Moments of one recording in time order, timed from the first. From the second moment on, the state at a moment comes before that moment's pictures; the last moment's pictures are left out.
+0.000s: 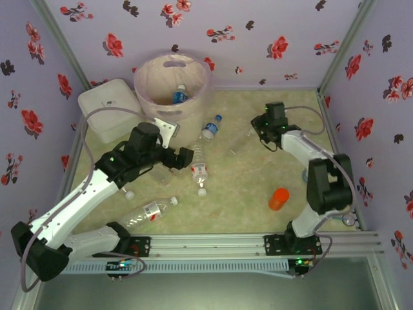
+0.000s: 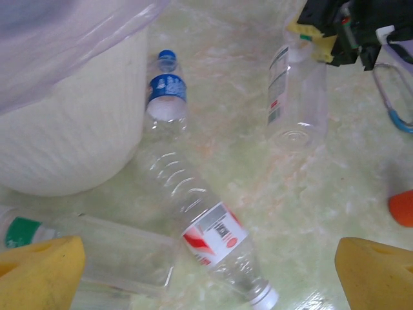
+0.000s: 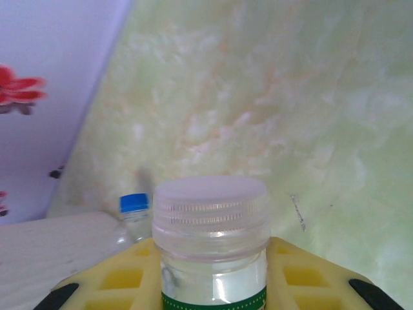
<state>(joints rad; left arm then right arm) -0.72 1.09 1.07 -0.59 0.03 -0.22 0.21 1.60 1.08 -0.21 -0.09 1.08</state>
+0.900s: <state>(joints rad) -0.91 1.35 1.09 -0.20 0.25 -0.35 0.34 1.10 0.81 -0.26 -0.34 0.87</state>
